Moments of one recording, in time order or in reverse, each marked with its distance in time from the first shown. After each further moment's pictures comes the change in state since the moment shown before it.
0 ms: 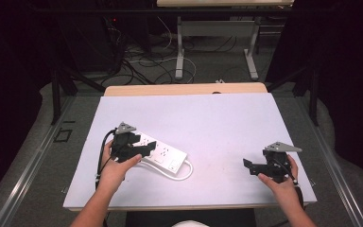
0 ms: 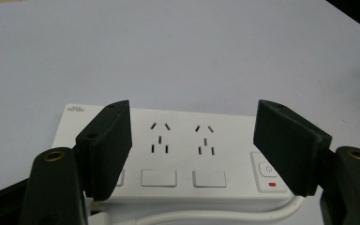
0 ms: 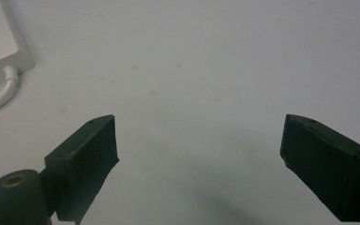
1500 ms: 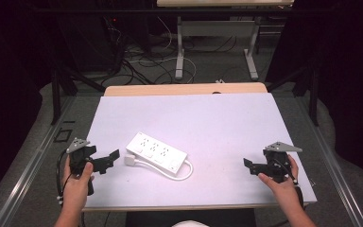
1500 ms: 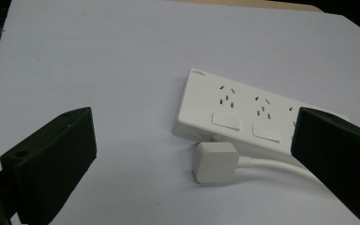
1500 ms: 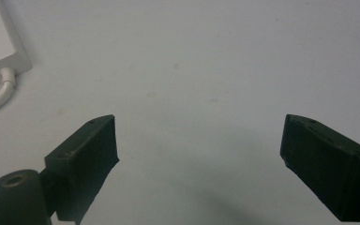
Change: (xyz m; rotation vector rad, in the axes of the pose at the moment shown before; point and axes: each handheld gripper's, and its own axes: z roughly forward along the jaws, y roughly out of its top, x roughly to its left) left arm 0.074 -0.068 -0.060 -0.136 0.146 -0.170; right arm 0.000 0.000 0.000 -0.002 -0.011 0.014
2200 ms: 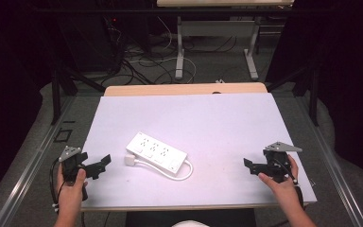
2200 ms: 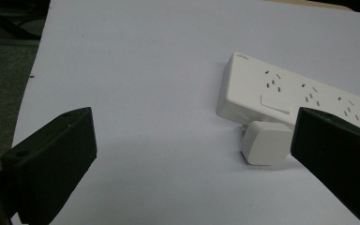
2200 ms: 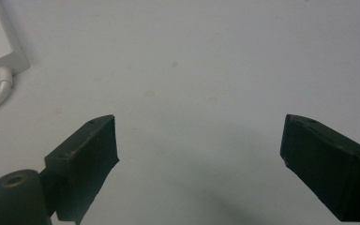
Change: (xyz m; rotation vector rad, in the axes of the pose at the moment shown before) left arm 0.030 -0.027 0.001 -0.015 0.061 -0.033; right arm -0.002 -0.001 0.002 -0.005 -0.002 -0.002
